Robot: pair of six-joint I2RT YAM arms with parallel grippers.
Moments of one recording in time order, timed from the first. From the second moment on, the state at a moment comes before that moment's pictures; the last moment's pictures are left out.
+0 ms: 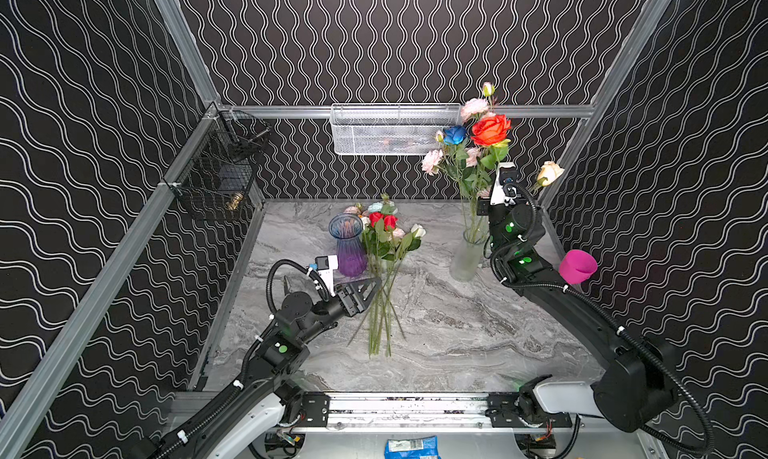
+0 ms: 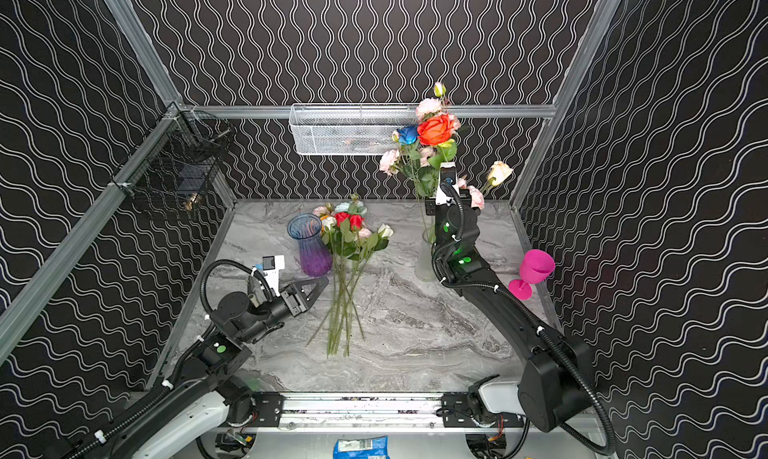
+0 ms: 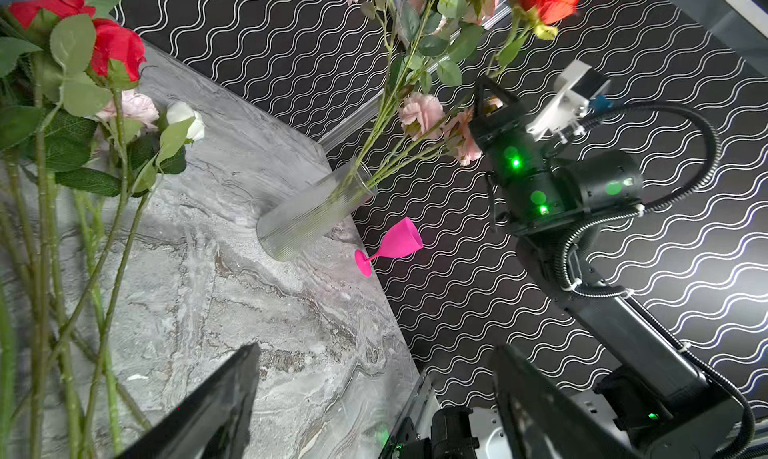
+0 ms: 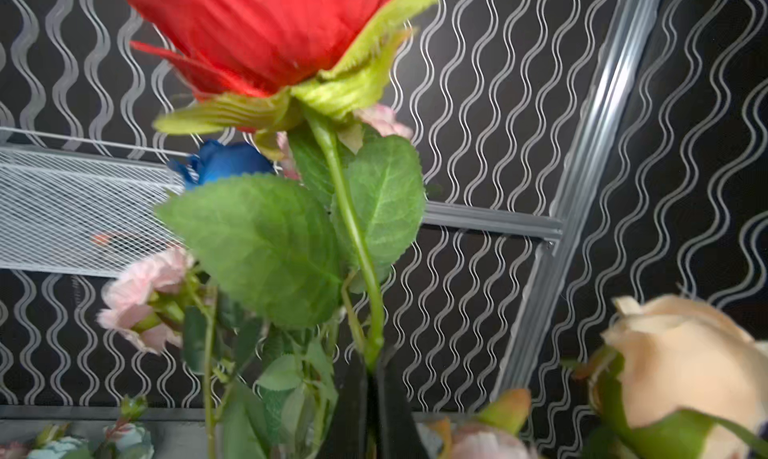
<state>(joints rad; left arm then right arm) -0.57 0.69 0.38 0.32 0.32 -0.96 0.41 1.36 1.07 0.51 0.49 -0.26</state>
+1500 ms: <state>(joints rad) -0.57 0.52 0.38 0.11 0.26 -0.90 0.53 1.13 1.09 0.23 0.41 0.03</state>
